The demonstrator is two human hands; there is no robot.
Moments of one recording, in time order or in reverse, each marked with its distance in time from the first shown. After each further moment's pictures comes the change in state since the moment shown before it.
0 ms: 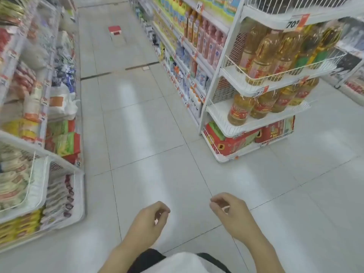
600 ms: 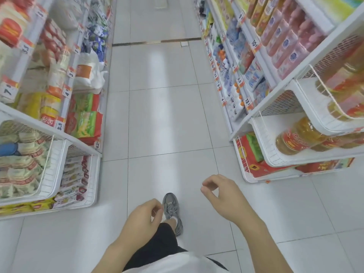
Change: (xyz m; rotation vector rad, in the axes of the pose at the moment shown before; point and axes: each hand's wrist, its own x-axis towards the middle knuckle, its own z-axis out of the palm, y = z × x) left_hand 0.174 -0.070 -0.114 0.018 0.089 -0.257; right_hand 0.291 -0.121 0.063 -0.341 -0.295 -0.195
